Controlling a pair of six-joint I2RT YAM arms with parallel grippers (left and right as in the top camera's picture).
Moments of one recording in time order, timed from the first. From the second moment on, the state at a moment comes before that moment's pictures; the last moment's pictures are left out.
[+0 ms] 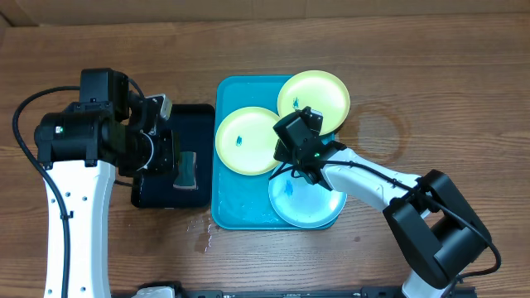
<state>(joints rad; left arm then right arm) 0.05 1.38 1.55 -1.50 0.32 -0.05 0.66 1.86 1.05 -0.20 0.16 0.90</state>
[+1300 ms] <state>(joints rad) 0.05 1.38 1.47 -1.41 0.26 -0.06 0.66 1.88 1.08 -0.27 0.16 0.88</state>
